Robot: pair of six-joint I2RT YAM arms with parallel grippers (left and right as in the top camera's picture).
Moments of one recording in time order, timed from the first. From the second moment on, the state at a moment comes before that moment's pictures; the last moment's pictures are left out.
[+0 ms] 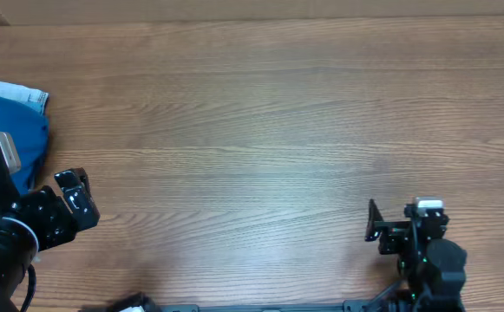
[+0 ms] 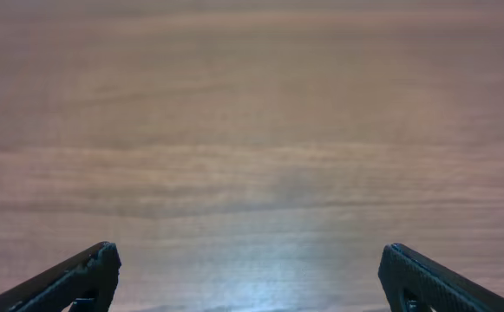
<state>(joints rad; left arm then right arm) 0.38 1.10 2.02 -1.69 0.17 -0.05 0.01 0.01 0.22 -0.64 -0.04 0.02</state>
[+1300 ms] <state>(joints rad) 0.21 0.87 1.53 -1.09 0.23 -0.04 0.01 0.01 0.17 -0.59 -0.09 0.02</state>
